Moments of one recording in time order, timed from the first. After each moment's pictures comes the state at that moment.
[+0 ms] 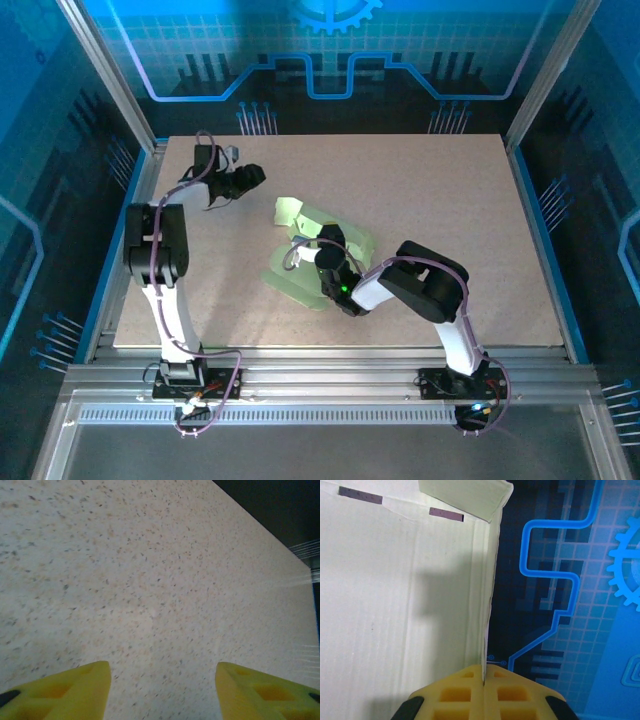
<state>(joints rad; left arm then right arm) 0.05 2.08 1.44 -0.14 0.56 -0.52 0.94 2.07 0.86 1.06 0.94 -1.46</state>
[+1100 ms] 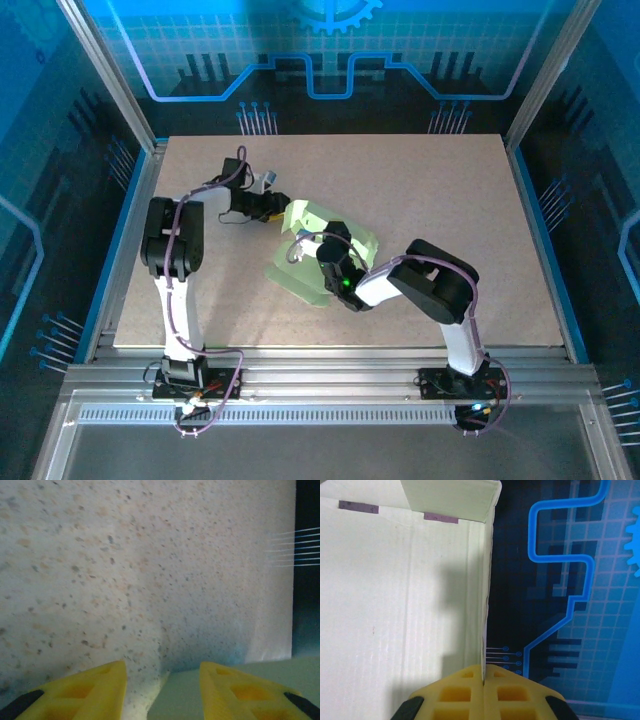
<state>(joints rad) -0.06 2.14 1.41 -0.31 0.83 -0.32 0.91 2.02 0.86 0.93 0.93 -1.31</state>
